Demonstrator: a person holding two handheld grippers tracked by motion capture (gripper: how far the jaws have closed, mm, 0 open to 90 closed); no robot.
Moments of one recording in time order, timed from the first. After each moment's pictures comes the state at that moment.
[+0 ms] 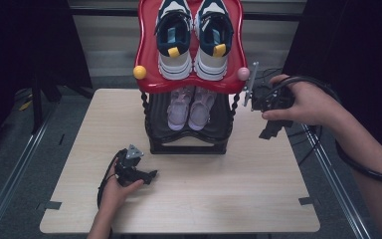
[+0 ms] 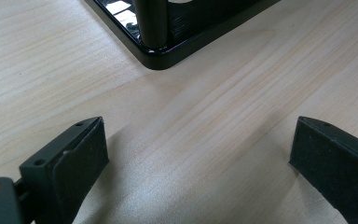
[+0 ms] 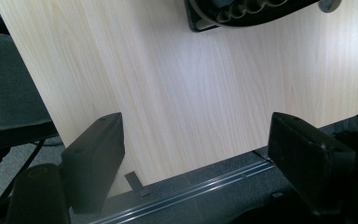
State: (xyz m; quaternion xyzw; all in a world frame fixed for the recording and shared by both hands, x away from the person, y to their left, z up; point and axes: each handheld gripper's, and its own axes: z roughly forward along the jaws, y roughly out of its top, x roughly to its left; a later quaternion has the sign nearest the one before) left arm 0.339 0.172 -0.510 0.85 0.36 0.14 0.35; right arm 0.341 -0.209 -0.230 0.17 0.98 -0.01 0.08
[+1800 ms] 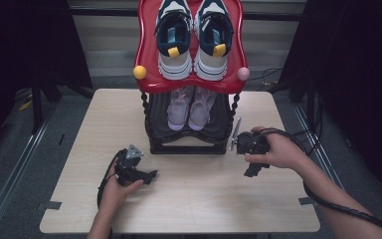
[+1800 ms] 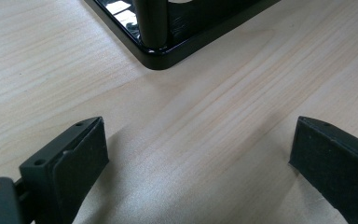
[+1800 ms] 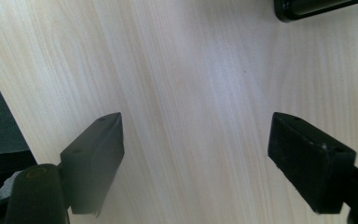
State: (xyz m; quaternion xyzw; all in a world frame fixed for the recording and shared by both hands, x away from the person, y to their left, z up) left arm 0.339 0.171 -0.511 0.85 0.37 0.14 0.35; right arm 0.331 -0.206 -0.381 0.16 0.99 0.00 0.02
